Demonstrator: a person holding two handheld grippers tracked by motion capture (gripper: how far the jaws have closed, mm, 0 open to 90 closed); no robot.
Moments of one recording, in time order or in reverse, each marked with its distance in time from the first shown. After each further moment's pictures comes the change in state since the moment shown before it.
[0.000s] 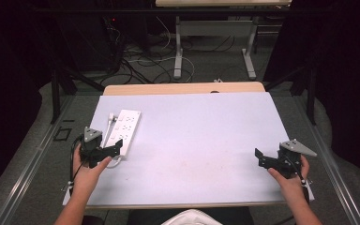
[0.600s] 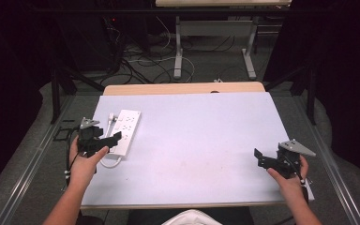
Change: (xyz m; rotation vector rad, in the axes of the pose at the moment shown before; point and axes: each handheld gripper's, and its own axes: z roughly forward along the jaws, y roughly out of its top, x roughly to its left) left arm 0.010 0.028 0.000 0.038 -0.046 -0.059; right arm 0.002 -0.001 0.001 0.018 -0.003 0.011
